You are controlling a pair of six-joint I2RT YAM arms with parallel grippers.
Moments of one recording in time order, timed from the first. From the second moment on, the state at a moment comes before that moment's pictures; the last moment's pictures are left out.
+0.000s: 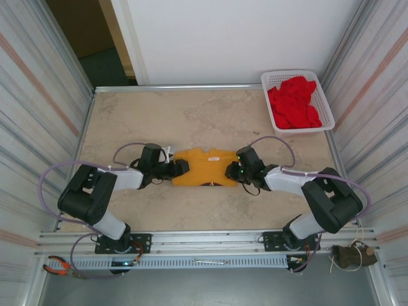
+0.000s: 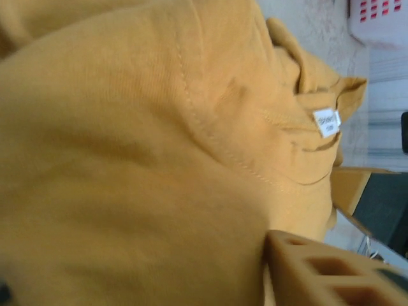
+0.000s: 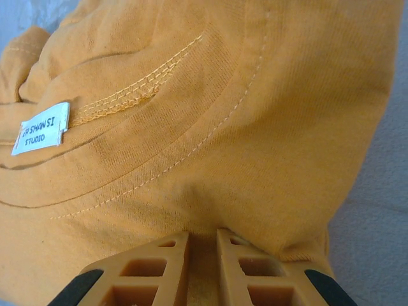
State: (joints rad) left arm -0.41 1.57 0.52 0.29 0.58 -0.73; right arm 0.61 1.47 0.58 0.02 -0.09 0.89
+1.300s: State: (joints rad) left arm 0.12 2.28 2.07 -1.05 0.16 0.04; right arm 0.37 0.67 0.80 -0.72 -0.16 0.80
